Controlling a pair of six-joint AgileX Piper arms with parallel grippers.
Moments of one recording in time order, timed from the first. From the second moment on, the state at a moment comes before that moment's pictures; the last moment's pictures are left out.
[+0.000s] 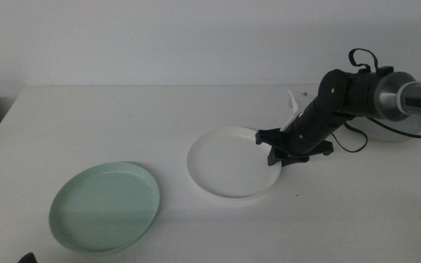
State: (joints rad) left arm -0.02 -0.01 0.03 -0.21 0.35 0.11; right arm 0.33 2.11 -1.46 0.36 0.65 0.09
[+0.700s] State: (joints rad) left arm -0.02 -0.01 0.03 -0.21 0.35 0.11; right arm -0.04 1.81 -1.67 0.11 0.82 0.10
